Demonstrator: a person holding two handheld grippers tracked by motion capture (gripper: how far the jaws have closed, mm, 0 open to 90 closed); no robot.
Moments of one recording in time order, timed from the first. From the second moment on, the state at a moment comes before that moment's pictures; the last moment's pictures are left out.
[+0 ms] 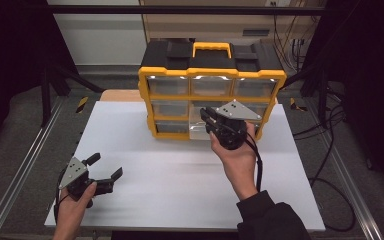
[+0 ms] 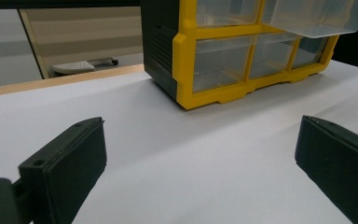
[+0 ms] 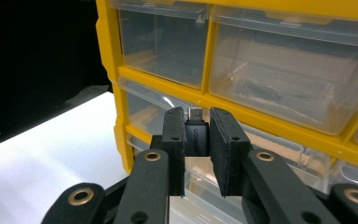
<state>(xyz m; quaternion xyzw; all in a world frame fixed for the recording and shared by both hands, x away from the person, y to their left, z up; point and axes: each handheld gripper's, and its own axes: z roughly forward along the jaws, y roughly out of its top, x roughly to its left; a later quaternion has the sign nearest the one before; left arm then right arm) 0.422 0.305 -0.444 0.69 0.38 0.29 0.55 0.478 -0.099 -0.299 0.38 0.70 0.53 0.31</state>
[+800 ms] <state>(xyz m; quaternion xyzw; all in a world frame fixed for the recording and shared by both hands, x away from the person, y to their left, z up) 0.422 0.306 -0.444 0.69 0.38 0.29 0.55 0.485 -0.114 -0.301 0.39 0.70 0.51 0.31</state>
